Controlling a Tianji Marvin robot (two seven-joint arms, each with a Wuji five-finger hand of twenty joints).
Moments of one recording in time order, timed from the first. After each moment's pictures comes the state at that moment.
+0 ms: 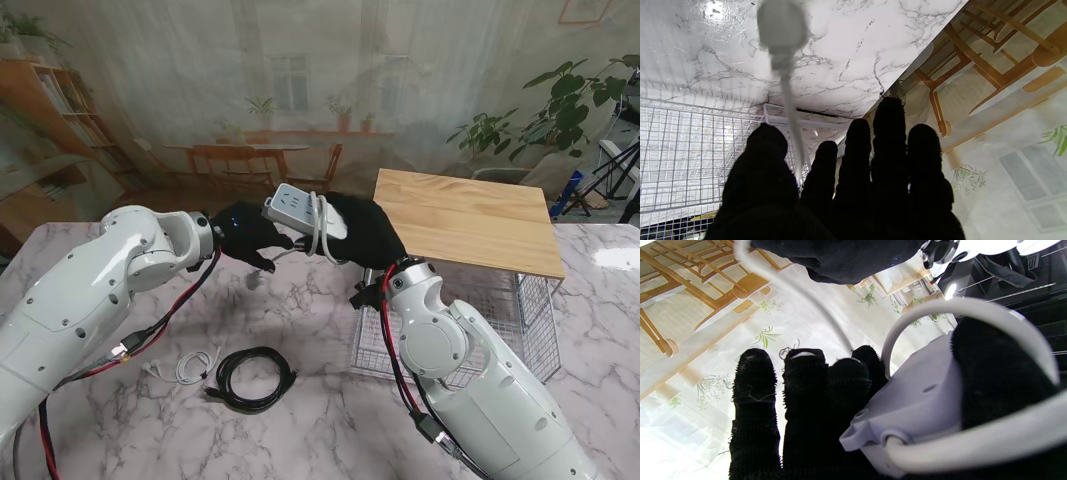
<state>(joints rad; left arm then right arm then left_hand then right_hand) 0.91 -0.99 -0.89 -1.38 1.16 -0.55 -0.24 -1.35 -1.19 1.04 -1.70 -0.40 -0.12 -0.22 0.92 -0.14 0.00 -0.01 0.49 0.10 0.25 0.39 0.79 0.10 0.31 0.40 0.88 0.12 0.55 0.78 0.41 0.11 1.07 0.68 0.56 -0.64 0.59 -0.21 0.72 0.20 1.00 0.68 1.24 0.11 1.12 0.76 1.13 0.14 0.79 1.45 0.56 0.39 1.21 0.34</state>
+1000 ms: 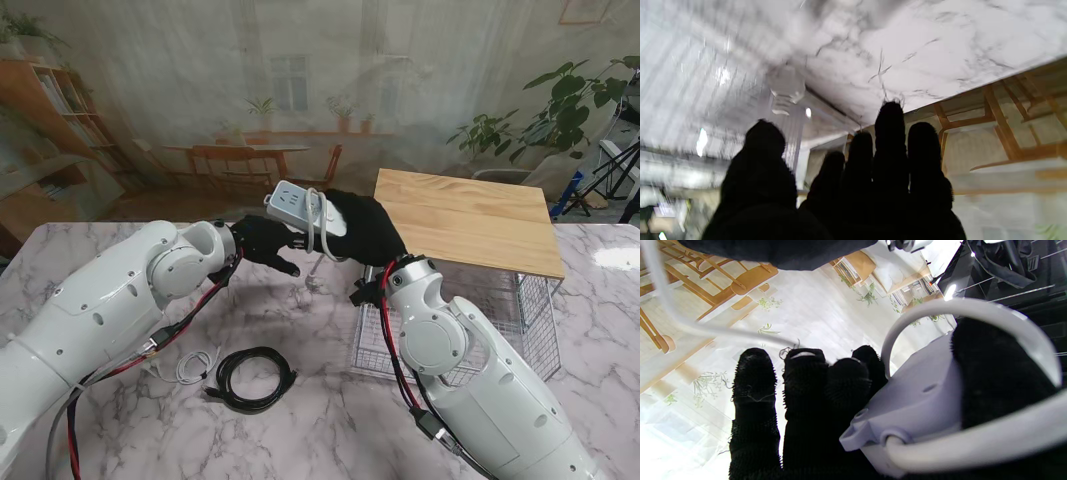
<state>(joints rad) 0.84 -1.04 -0.72 -1.24 0.72 -0.27 -0.29 -1.34 -1.19 1.03 -1.70 -0.41 -0.11 -0.22 0.94 -0.16 0.01 -0.01 0.50 0.16 0.15 0.28 0.77 0.10 0.24 0.20 0.89 0.11 0.41 0.54 0.43 0.10 0.99 0.56 0.56 -0.64 0.59 -0.21 0.72 0.20 1.00 0.68 1.24 0.11 1.12 0.76 1.13 0.14 0.79 1.45 0.56 0.39 1.21 0.34</state>
